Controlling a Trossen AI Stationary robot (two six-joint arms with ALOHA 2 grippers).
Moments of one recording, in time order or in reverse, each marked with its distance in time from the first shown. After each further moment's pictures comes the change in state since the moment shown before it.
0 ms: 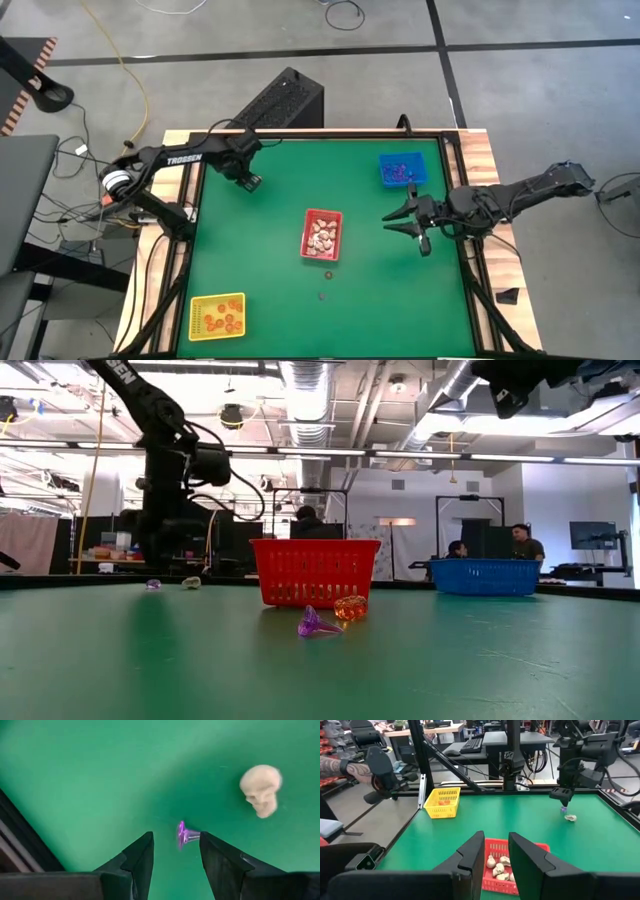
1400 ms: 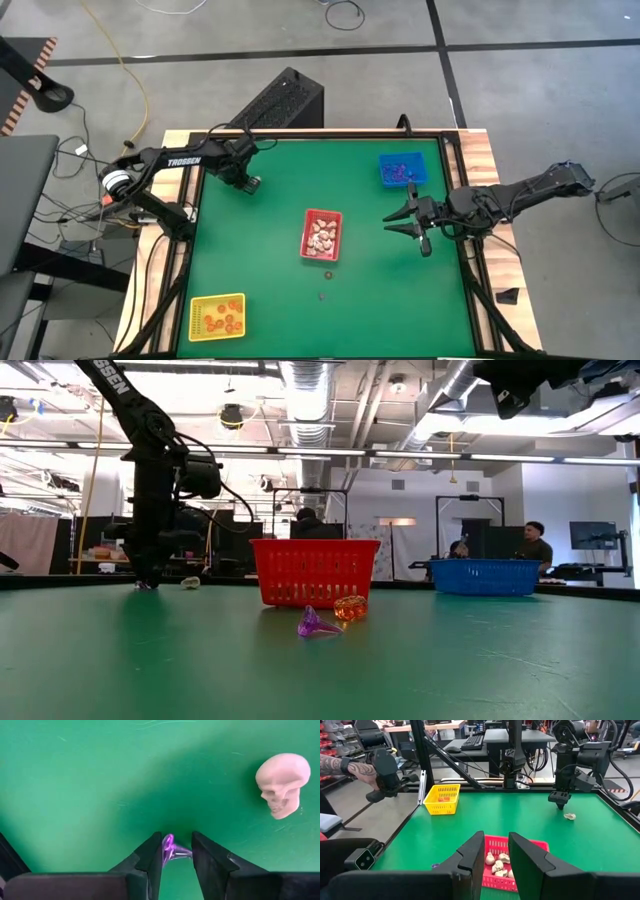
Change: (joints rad) left arm 0.032 0.001 -0.100 0.081 0.062 -0.094; right arm 0.001 0.000 0.000 -0.016 -0.001 -0.012
